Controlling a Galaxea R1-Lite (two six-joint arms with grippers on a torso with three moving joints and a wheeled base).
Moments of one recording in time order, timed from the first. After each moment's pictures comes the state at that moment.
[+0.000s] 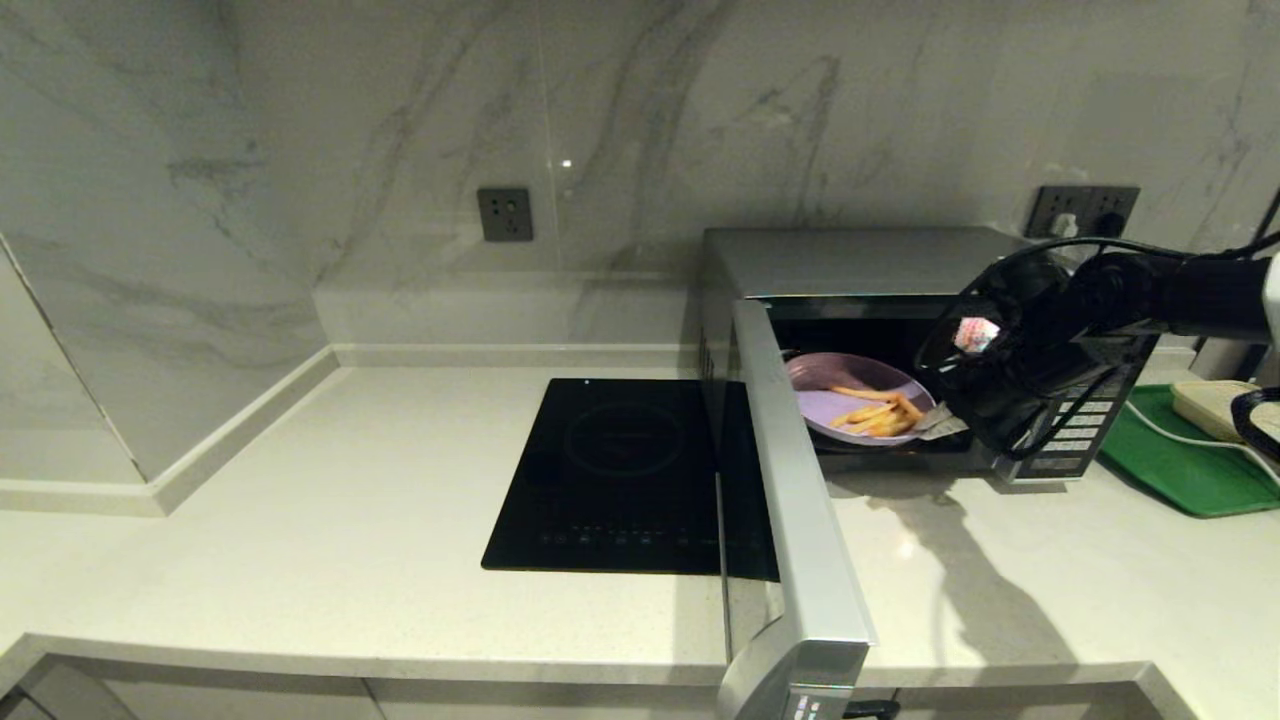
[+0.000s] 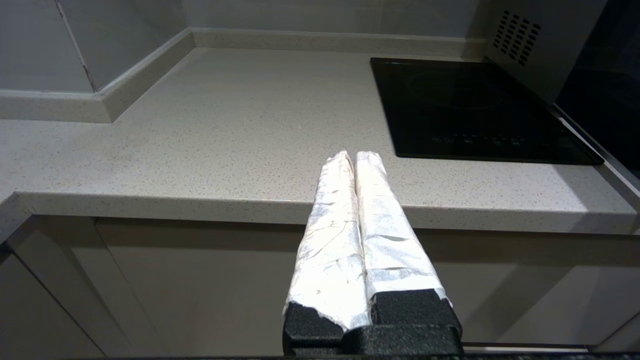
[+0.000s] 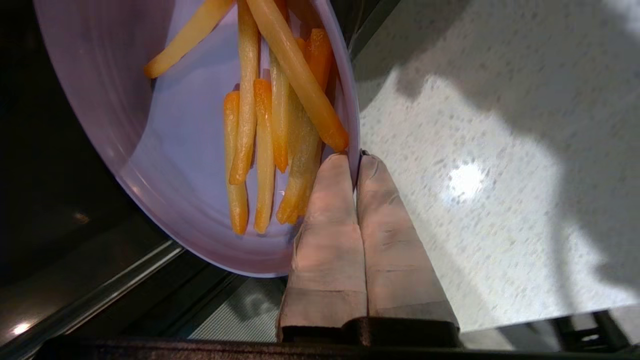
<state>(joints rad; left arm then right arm) 0.00 0.00 0.00 -0.01 0.01 -0.05 0.01 2.27 -1.97 0.73 0.19 1.03</state>
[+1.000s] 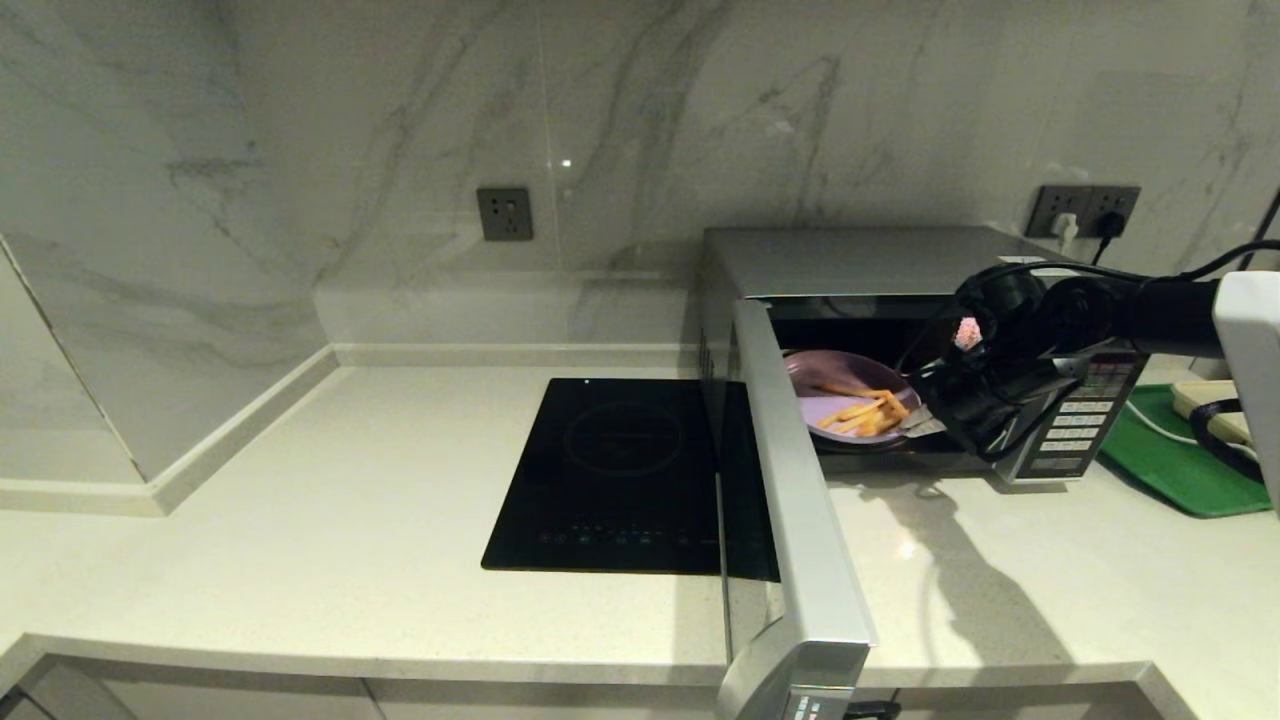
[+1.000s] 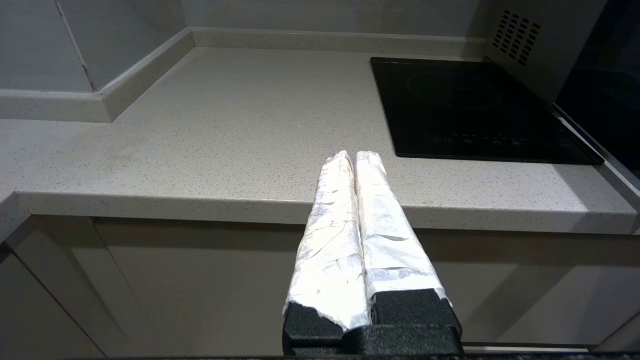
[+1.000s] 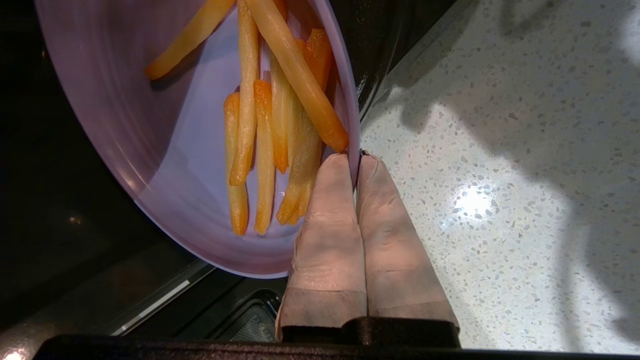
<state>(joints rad) 0.00 0.00 0.00 -0.01 0.01 -0.05 0.01 2.33 -1.98 0.61 0.18 1.03</state>
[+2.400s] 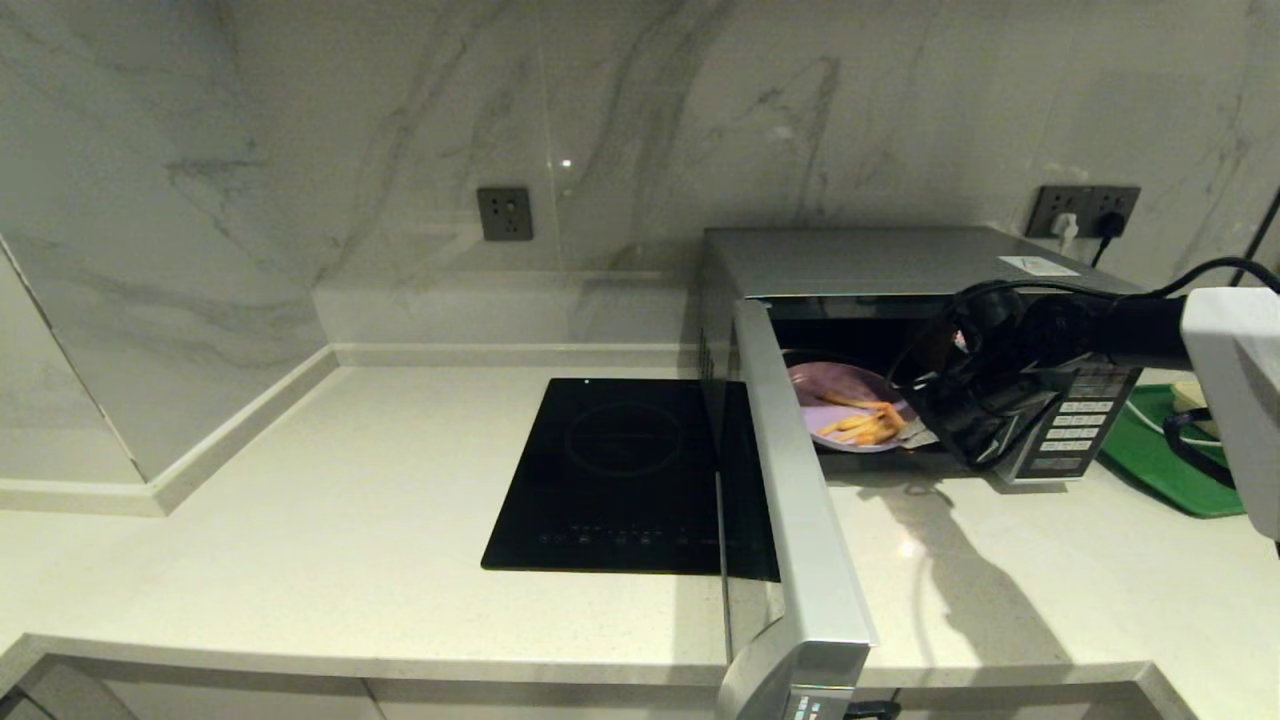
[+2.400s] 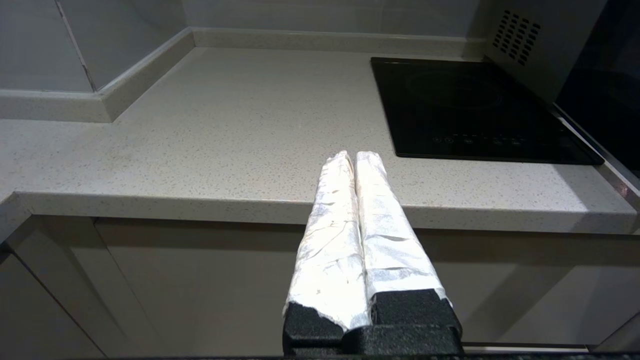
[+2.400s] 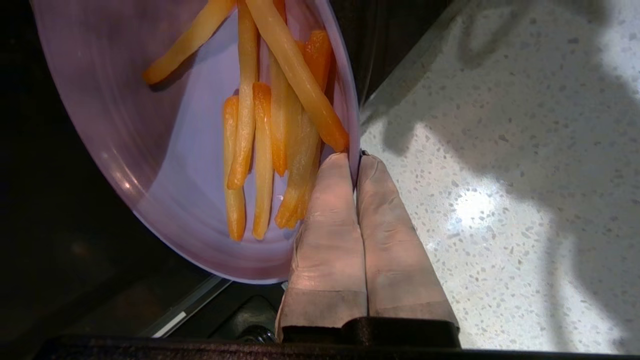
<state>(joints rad) 0.00 0.00 0.00 -0.01 0.01 -0.05 0.02 2.38 -1.98 0.58 0.13 1.07</state>
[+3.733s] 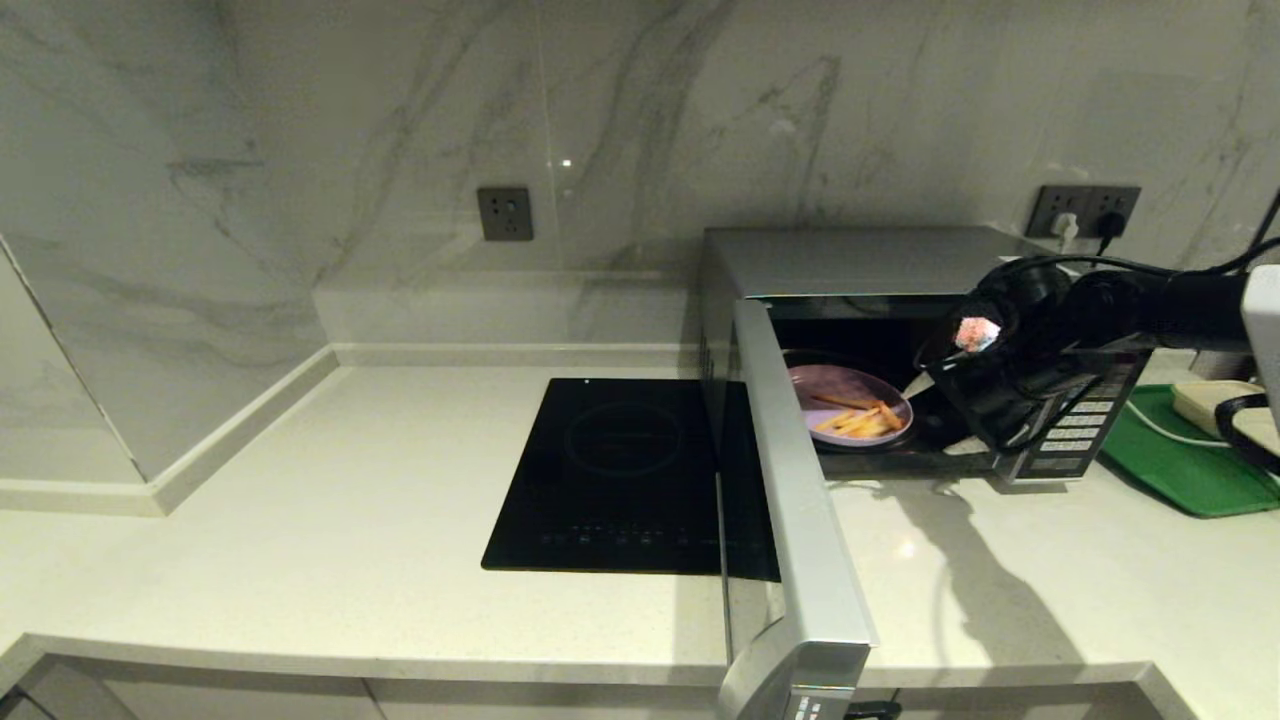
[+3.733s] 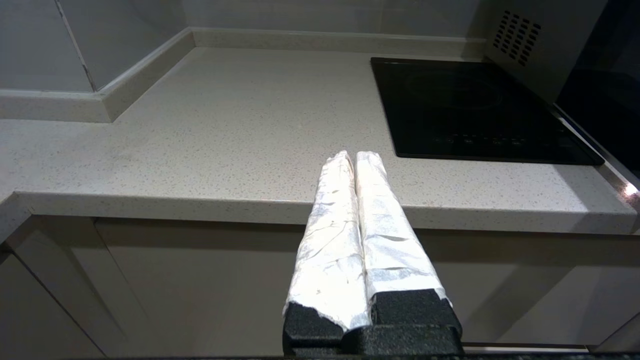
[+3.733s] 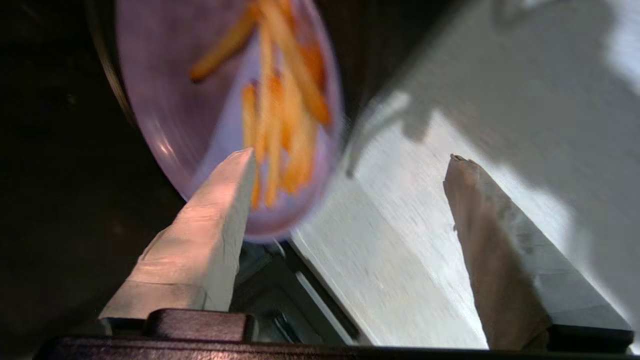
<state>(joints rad) 0.00 0.00 0.00 -0.01 0.01 -0.05 -0.03 2.29 -1.96 0.62 0.14 1.06</state>
